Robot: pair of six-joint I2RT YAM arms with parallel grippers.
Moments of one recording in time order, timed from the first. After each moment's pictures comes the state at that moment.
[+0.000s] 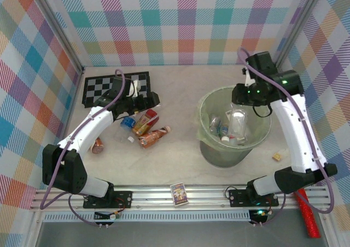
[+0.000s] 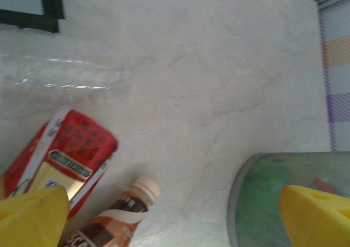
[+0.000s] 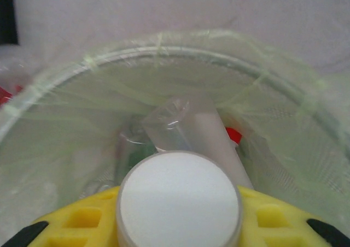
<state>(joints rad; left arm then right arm) -0.29 1.43 1.16 -0.54 0.32 -0.55 0.33 1.42 1.85 -1.50 0.07 0.34</state>
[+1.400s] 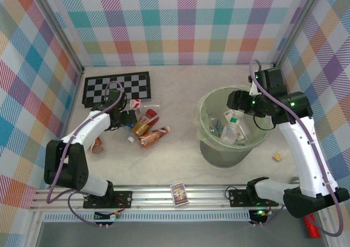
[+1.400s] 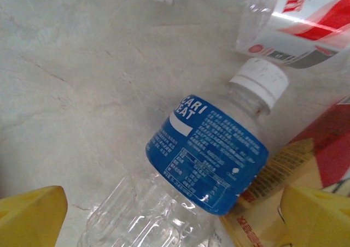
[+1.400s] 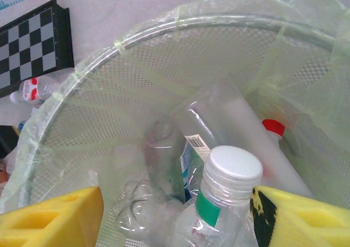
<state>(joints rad) -0.17 1.47 0.98 -0.67 -0.16 -0.45 0.31 1.19 1.61 -1.30 -0.06 0.47</state>
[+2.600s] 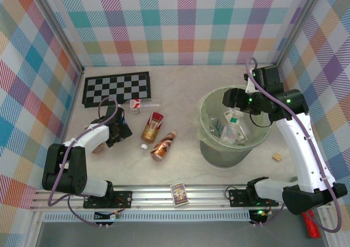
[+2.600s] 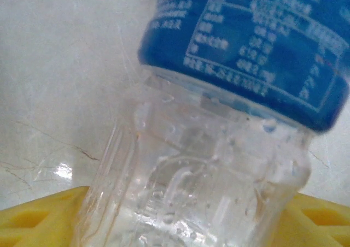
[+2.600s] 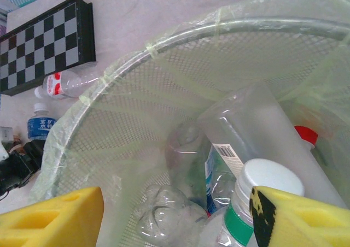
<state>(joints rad) -0.13 1.41 0.73 -0.55 -0.12 -0.68 0.31 1.22 1.60 -1.24 -0.15 0.47</state>
